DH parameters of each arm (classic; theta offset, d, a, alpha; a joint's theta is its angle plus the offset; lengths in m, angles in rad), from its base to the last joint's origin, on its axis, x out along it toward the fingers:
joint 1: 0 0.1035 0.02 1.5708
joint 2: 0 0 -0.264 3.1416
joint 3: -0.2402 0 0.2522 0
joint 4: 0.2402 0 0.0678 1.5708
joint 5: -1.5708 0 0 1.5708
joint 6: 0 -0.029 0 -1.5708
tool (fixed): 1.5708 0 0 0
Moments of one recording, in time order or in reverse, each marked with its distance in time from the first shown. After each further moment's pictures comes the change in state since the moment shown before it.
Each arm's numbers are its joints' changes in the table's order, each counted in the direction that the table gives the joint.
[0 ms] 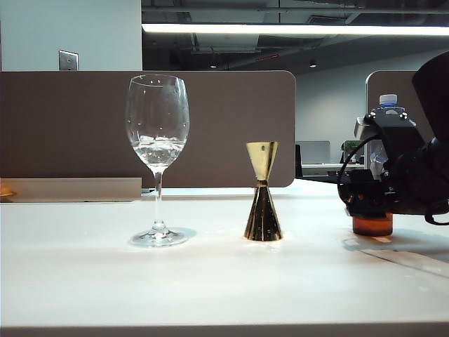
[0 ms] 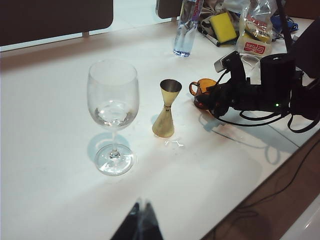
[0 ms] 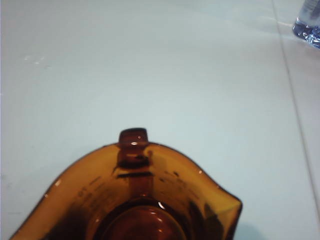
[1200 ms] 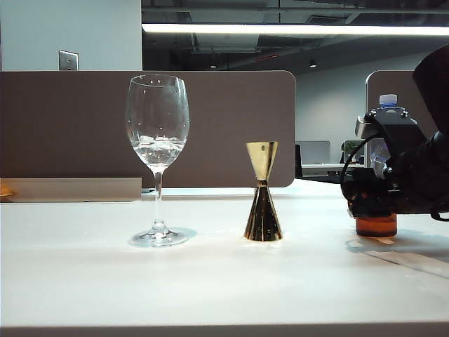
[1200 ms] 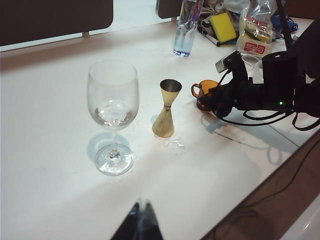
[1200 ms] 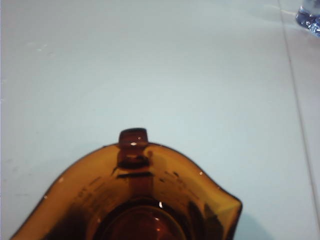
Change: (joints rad) left arm 0.000 0.000 0.000 0.000 0.000 0.000; right arm 0.001 0.052 0.002 0.085 0.002 0.003
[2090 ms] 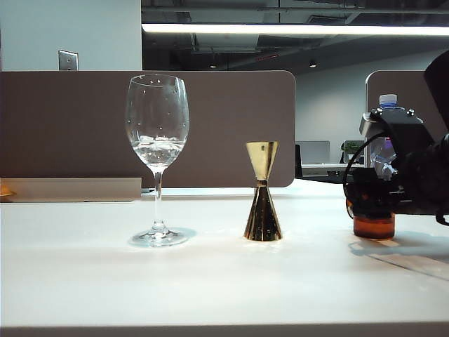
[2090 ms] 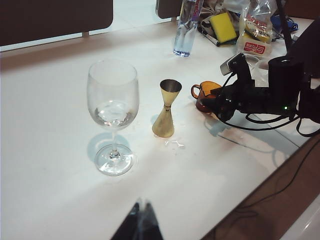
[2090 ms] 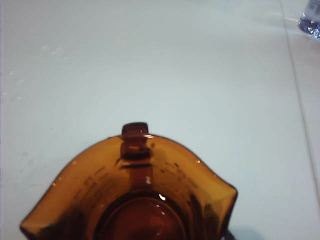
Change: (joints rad) left arm 0.000 0.000 0.000 0.000 0.000 0.000; right arm 0.001 0.000 0.058 -0.109 0.023 0.001
